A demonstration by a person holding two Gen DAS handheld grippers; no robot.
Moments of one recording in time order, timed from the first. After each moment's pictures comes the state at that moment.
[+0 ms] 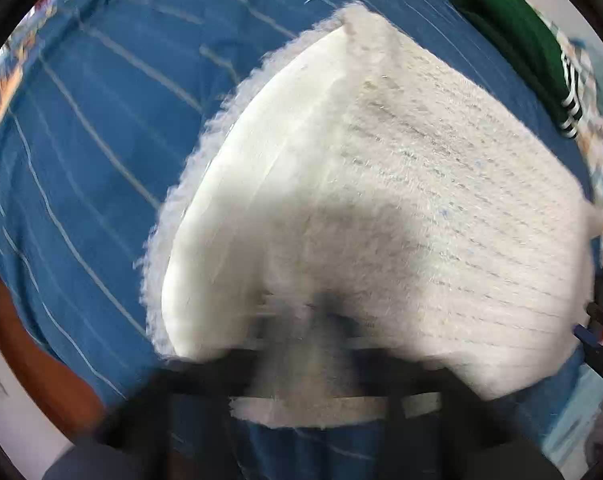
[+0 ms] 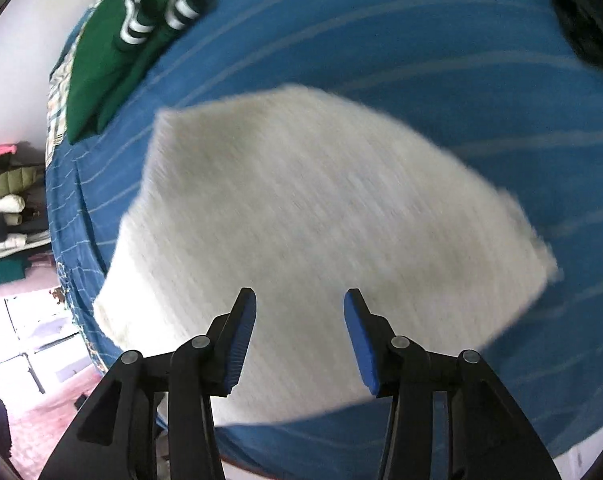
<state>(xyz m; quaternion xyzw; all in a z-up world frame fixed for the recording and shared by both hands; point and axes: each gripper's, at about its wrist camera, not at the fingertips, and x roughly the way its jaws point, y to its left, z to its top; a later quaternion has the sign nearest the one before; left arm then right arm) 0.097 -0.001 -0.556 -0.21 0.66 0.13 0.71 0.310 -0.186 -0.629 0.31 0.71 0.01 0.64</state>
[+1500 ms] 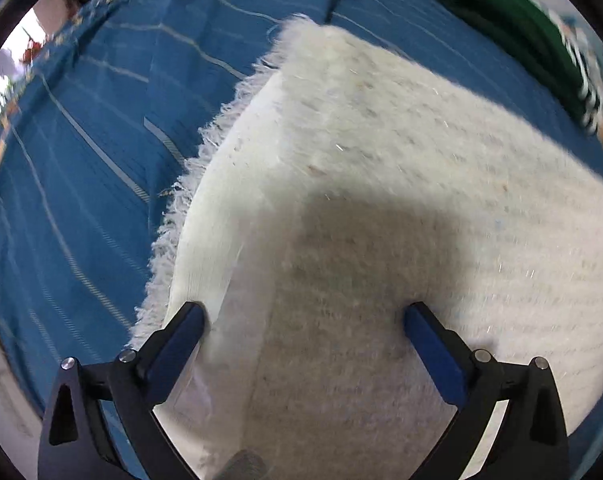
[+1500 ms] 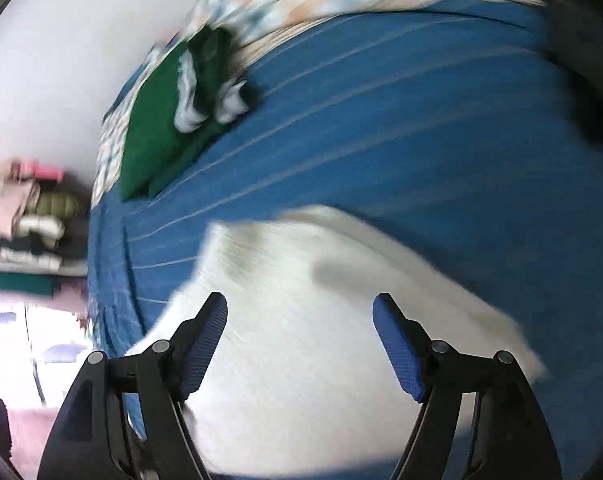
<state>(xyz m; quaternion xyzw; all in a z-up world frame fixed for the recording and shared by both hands) 0.128 0.015 -0.585 -0.16 0.62 0.13 0.76 0.286 -0.255 -0.587 0.33 0.59 0.02 0.74</state>
